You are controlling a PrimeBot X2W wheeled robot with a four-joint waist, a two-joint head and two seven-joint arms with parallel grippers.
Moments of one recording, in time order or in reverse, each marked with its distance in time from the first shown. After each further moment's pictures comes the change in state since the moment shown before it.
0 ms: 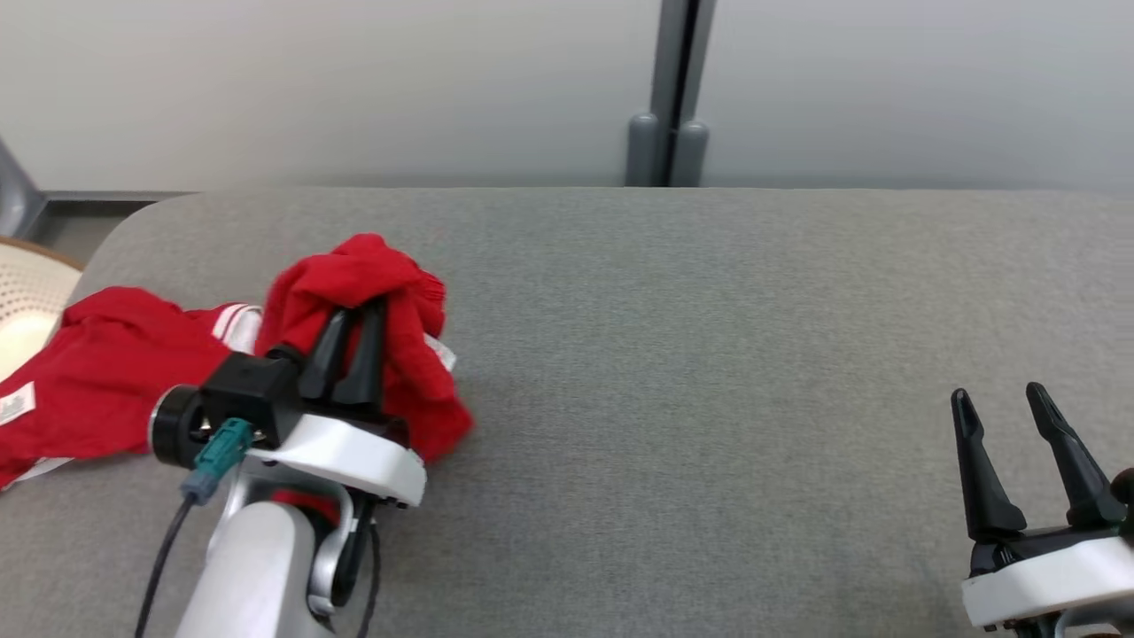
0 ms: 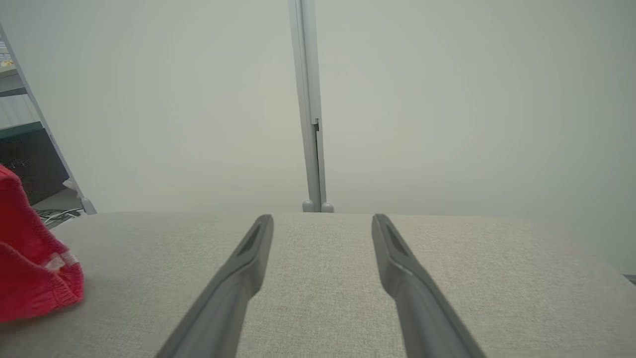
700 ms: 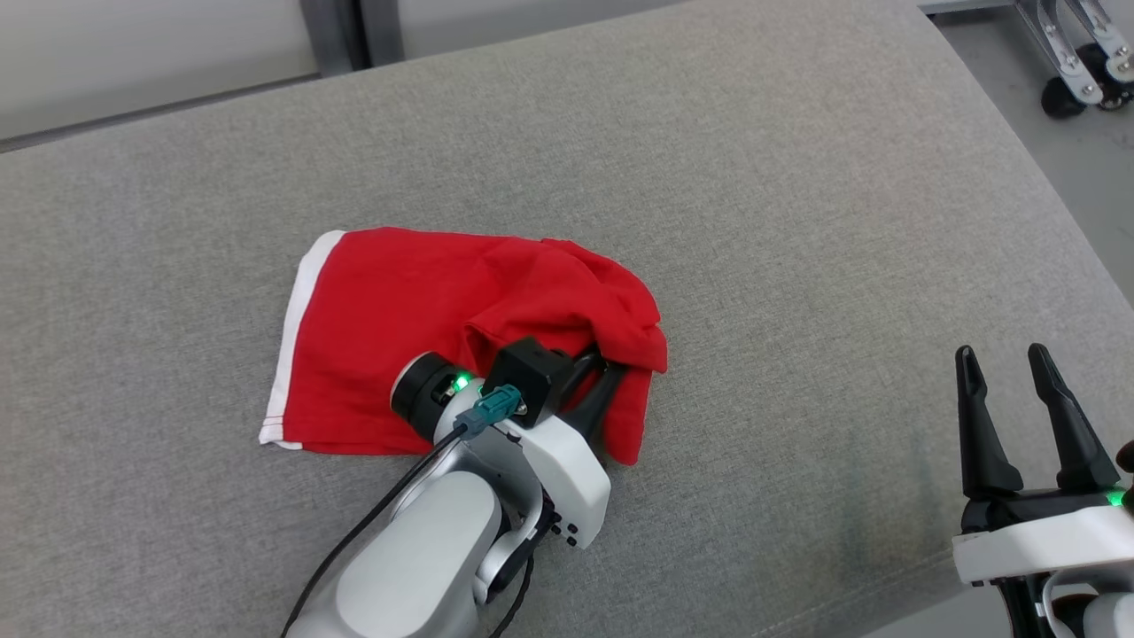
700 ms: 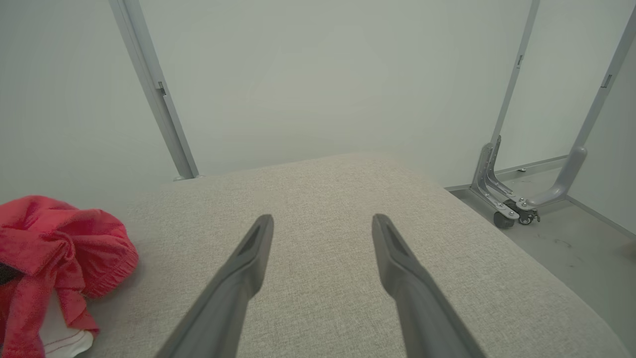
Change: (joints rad) left arm -0.260 -0.042 -0.530 0.295 -0.176 -0.008 0.042; right arm -0.101 0.016 0.012 0.094 0.053 0.000 -0.096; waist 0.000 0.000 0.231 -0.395
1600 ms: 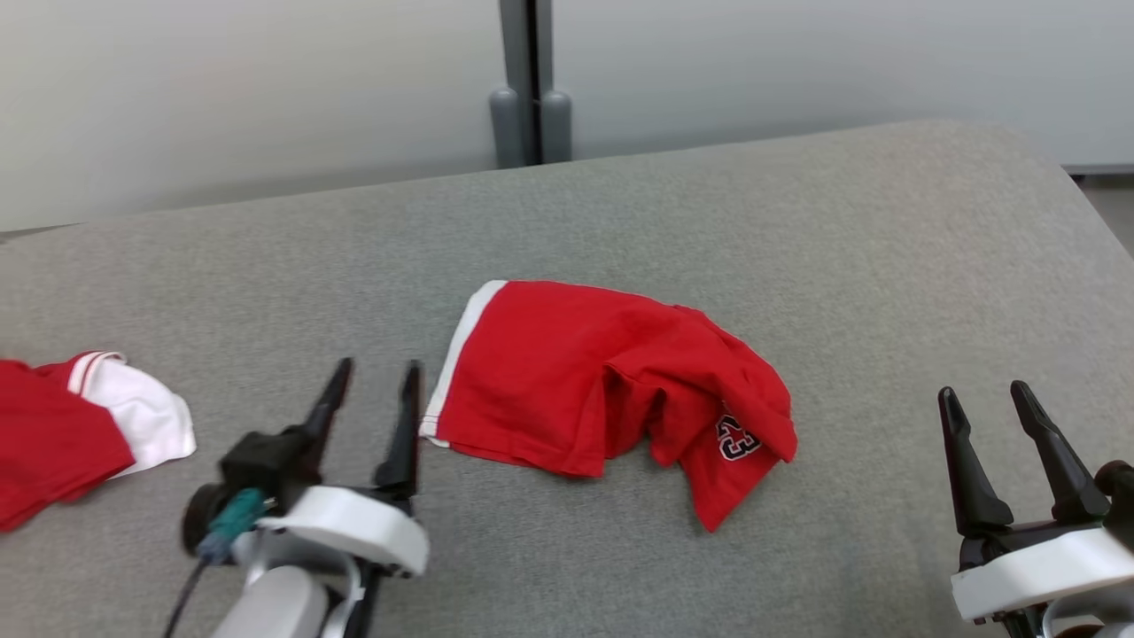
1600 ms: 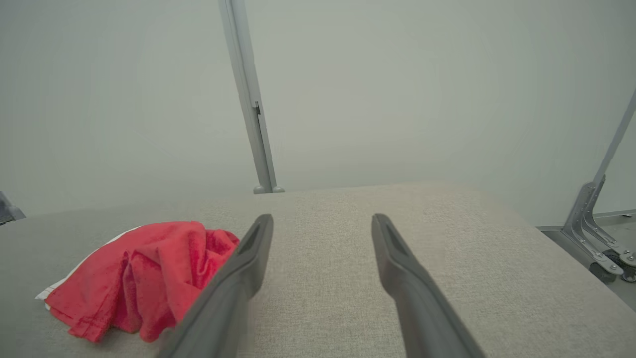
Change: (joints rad) left arm 0.264 0.143 0.223 -0.113 -0.137 0.181 -0.193; right arm 0.053 -0.034 0.023 -0.012 -0.021 0.000 0.059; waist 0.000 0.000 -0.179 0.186
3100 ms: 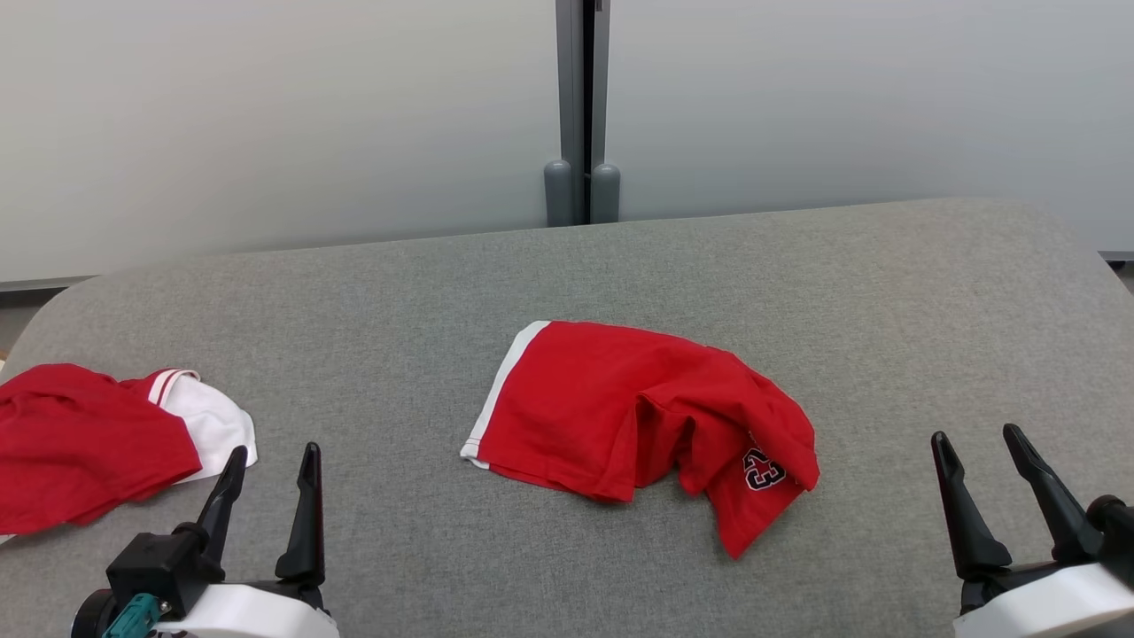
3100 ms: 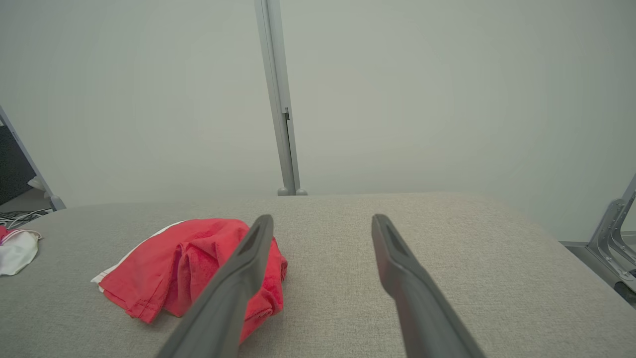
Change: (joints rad) left arm 0.301 0.132 0.198 -0.257 0.014 0.039 0.048; right arm 0.098 -0.001 -0.002 -0.075 -0.015 0.000 0.080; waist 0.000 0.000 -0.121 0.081
